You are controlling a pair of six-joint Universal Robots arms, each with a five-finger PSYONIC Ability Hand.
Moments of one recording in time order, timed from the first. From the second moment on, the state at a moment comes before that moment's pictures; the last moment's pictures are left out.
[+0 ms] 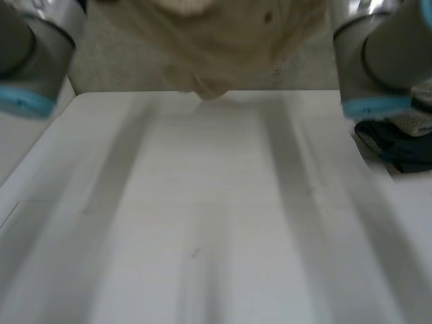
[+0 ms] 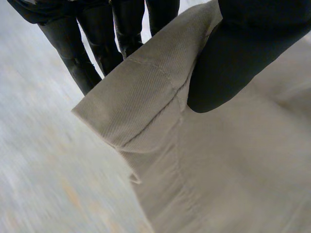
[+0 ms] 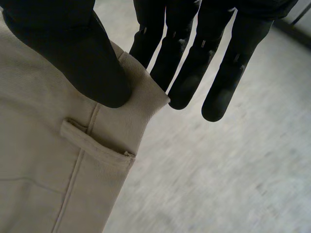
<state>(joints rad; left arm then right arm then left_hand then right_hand) 4.36 -2.07 -0.74 3.34 -1.42 3.41 2.06 -1.03 0.74 -0.46 1.58 2.68 1.14 1.19 1.19 1.20 1.00 1.10 1.17 1.19 1.20 1.00</state>
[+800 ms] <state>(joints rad) 4.22 -1.80 -1.54 2.35 -1.25 3.82 1.91 -1.38 1.66 0.51 1.47 2.12 1.14 1.17 1.17 1.18 1.00 1.10 1.17 1.19 1.20 1.00</state>
